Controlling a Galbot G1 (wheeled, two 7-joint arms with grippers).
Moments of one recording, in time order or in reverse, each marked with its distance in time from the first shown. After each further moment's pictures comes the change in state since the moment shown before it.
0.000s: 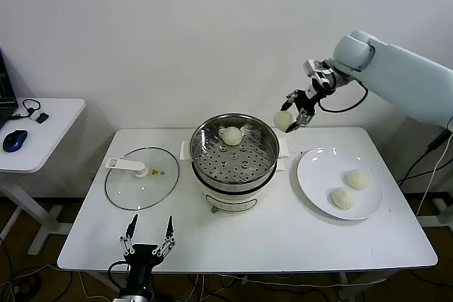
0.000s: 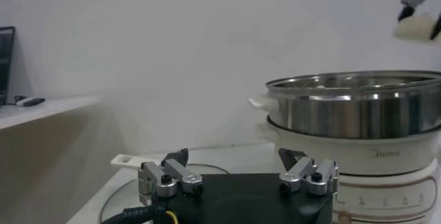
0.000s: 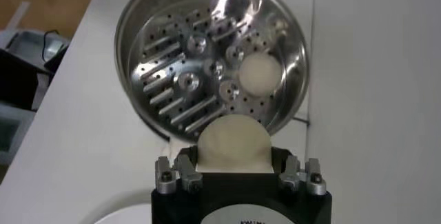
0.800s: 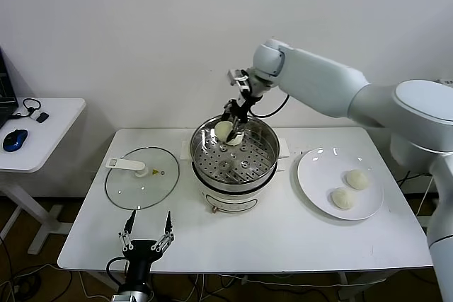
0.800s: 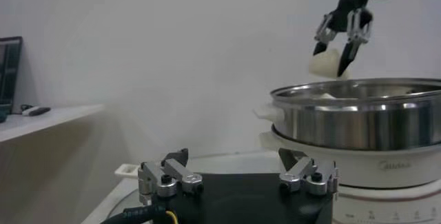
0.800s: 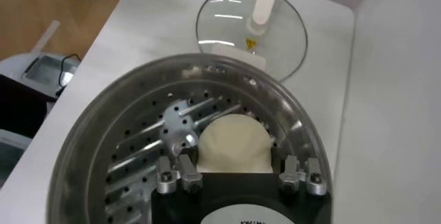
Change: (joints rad) left arm -0.011 -0.005 -0.001 -0.013 0.011 0.006 -0.010; right arm -0.114 0.390 -0.005 -0.223 0.022 -0.040 0.016
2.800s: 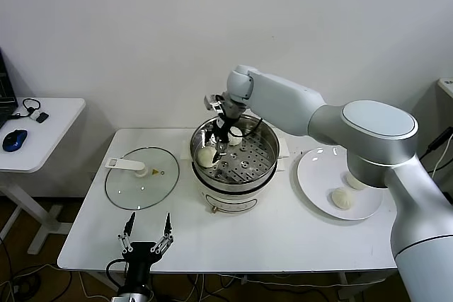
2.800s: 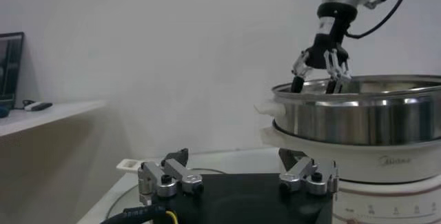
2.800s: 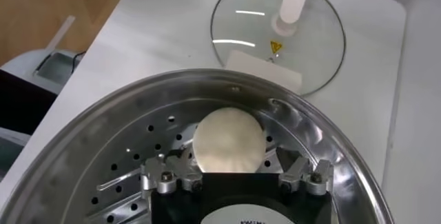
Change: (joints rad) left arm 0.006 0.000 0.000 0.008 -0.006 -0.007 -0.002; right arm -0.068 0.077 0.008 -0.048 -0.052 0.011 -0.008
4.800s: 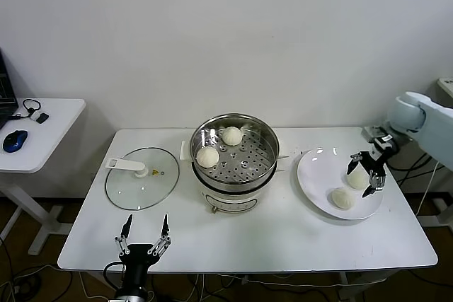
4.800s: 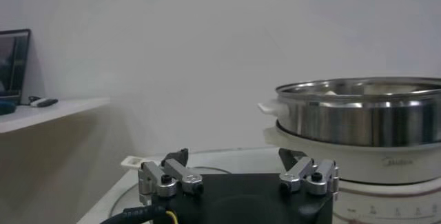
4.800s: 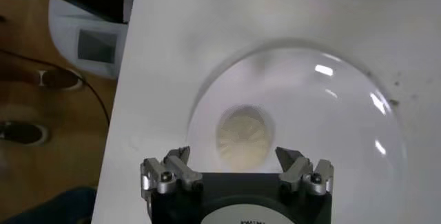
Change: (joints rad) left arm 0.014 0.003 -0.010 -0.005 -0.027 -0.006 0.002; right arm -0.161 -0.838 0.115 0.358 -0.381 0.155 -0.121
